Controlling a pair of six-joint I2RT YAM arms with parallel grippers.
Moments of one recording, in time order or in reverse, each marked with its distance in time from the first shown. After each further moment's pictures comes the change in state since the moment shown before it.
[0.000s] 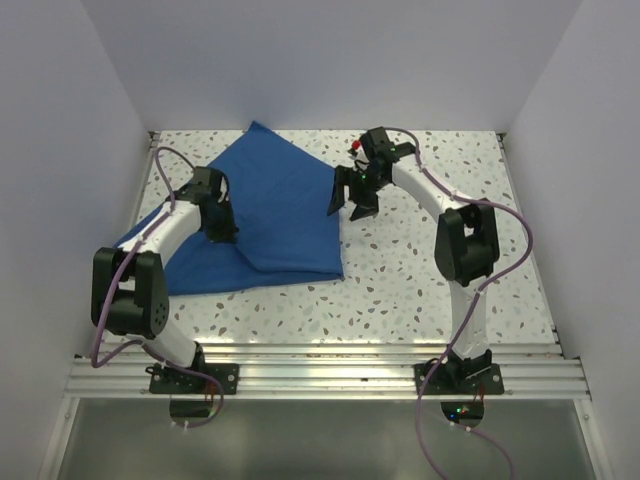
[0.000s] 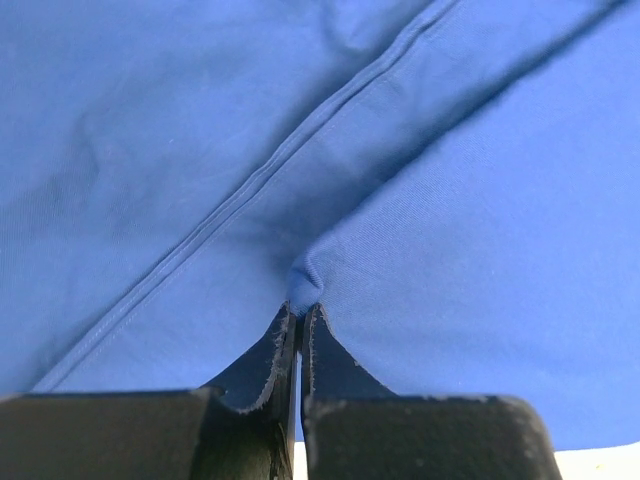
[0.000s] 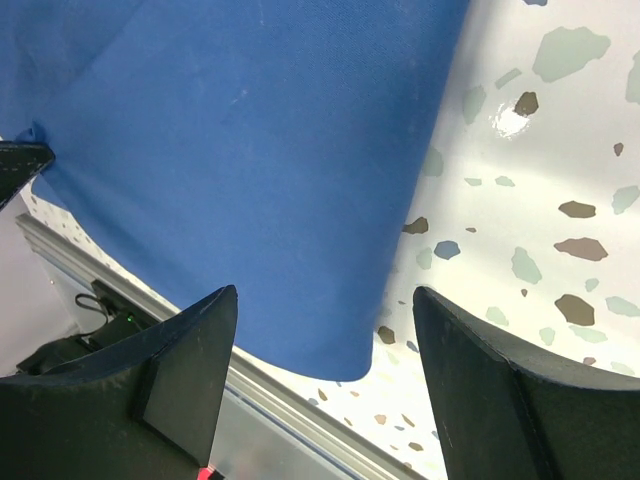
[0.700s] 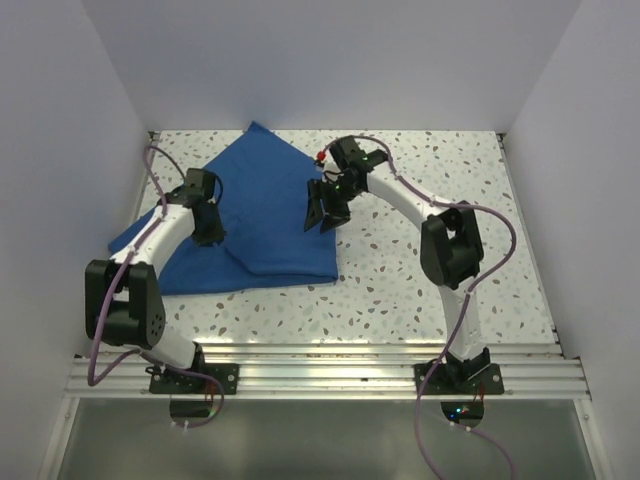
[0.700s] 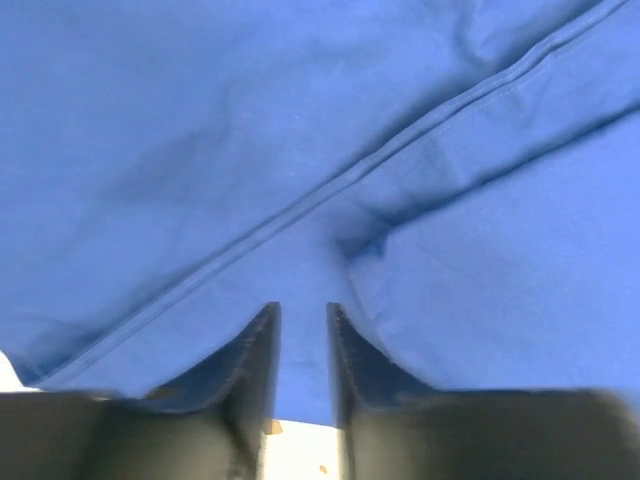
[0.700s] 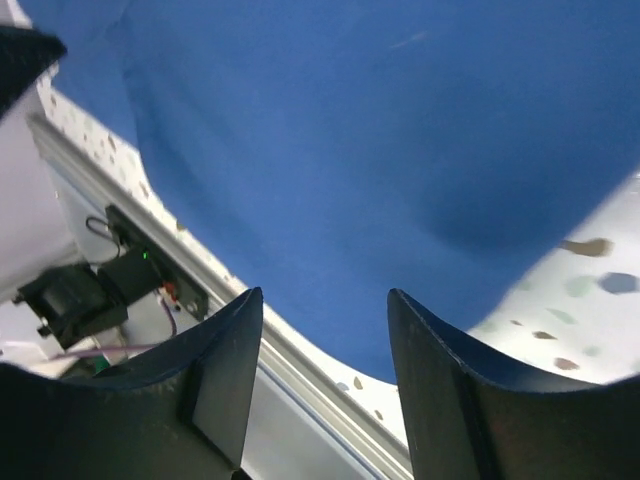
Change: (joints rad) left arm 0.021 -0.064 -0.019 -0.079 -0.201 -0.002; right arm 0.128 0.038 0.044 0.001 -0.110 -0.032
